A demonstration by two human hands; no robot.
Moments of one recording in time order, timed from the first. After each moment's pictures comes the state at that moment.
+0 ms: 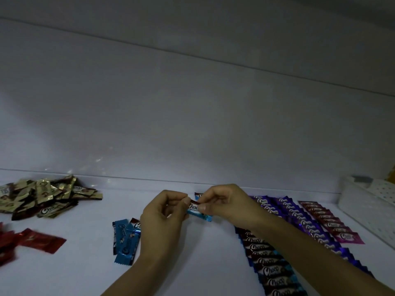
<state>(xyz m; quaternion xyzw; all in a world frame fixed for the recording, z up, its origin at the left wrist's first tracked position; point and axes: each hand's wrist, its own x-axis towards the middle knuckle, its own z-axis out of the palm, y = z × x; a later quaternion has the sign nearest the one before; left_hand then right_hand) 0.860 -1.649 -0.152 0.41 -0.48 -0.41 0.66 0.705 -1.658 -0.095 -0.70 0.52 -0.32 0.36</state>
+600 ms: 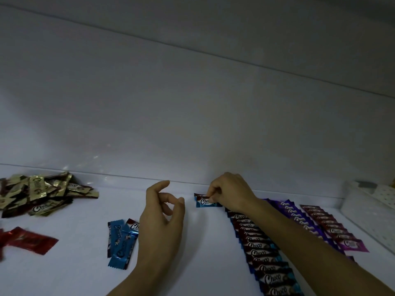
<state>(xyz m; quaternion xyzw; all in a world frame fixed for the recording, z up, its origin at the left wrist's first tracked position) 0.858 -1.651 -0.151 0.49 -0.54 -0.28 0.63 0.682 -1.731 -0.109 -0.79 0.60 -0.14 0.02</state>
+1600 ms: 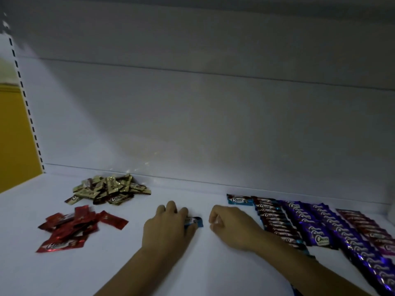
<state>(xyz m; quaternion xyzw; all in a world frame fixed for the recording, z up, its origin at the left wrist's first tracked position) 0.928 -1.625 -0.155 0.67 -0.72 0.07 0.13 0.752 -1.646 -0.131 -0.81 0.55 -0.14 0.14</state>
